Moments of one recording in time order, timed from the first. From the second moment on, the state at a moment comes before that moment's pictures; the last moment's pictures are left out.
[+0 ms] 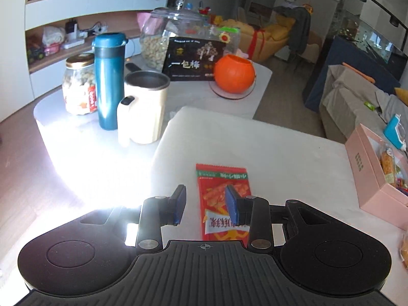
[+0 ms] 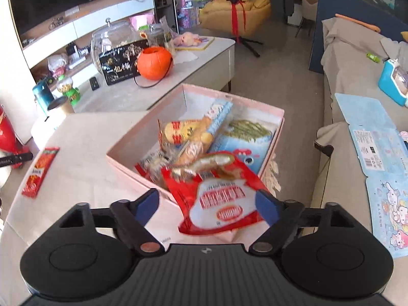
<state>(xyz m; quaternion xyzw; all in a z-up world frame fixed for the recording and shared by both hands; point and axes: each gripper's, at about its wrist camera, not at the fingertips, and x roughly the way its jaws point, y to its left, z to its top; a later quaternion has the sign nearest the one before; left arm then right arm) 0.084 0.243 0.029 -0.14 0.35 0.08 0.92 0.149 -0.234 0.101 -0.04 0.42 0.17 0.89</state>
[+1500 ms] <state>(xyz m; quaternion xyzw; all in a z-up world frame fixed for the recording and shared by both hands) 0.029 0.064 0.016 -0.07 0.32 -0.09 0.94 0.078 -0.198 0.037 -0.11 0.44 0.20 0.87</state>
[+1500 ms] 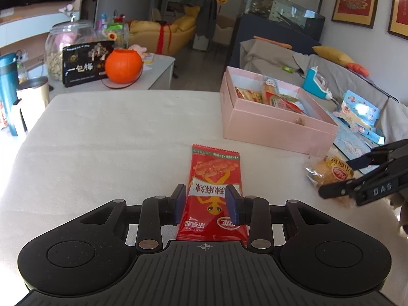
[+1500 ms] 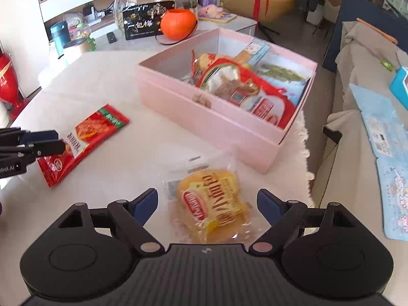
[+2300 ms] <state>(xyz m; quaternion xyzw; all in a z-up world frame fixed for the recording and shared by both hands) 0.064 -0.017 0.009 0.12 0.38 -0.10 0.91 0.072 -0.198 0.000 0.01 0.37 0.14 0.92</state>
